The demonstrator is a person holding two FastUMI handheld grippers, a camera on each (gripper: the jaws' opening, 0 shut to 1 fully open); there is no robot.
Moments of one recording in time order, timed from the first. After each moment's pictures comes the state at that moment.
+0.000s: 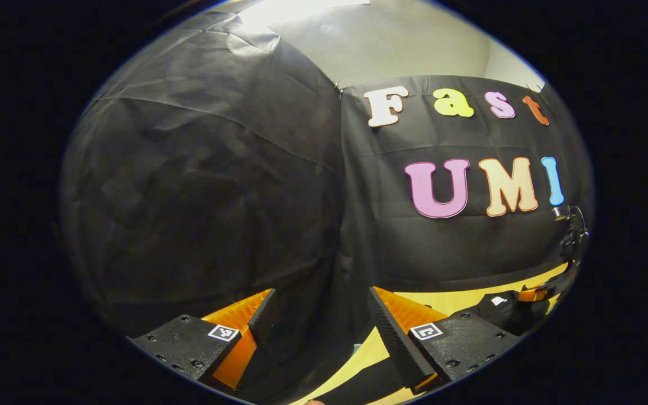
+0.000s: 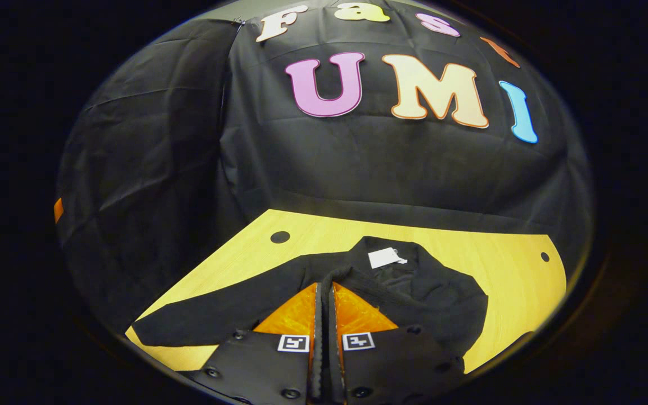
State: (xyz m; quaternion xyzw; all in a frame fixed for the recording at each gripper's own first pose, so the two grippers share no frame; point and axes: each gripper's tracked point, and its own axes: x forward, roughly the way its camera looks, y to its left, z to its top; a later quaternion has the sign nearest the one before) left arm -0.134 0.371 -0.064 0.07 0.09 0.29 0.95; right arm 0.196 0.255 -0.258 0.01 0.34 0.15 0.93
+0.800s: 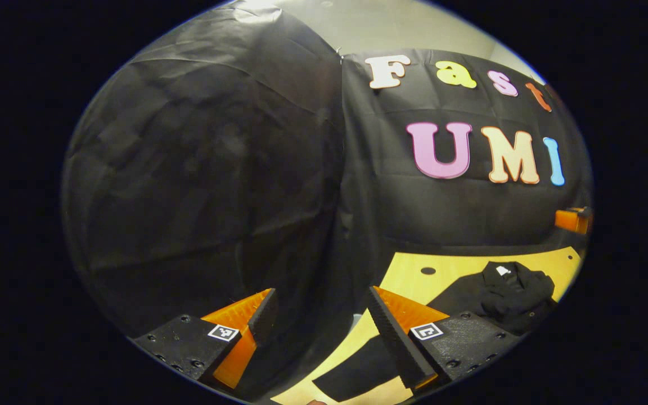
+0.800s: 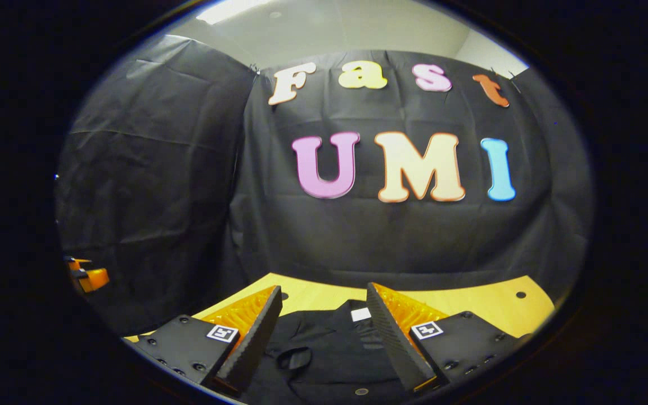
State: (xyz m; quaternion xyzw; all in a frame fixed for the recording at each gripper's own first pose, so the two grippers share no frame) left arm -0.161 0.368 -0.165 0.03 0.20 0.28 0.94; right arm 0.137 0.194 -0.116 0.02 0.13 0.13 0.98
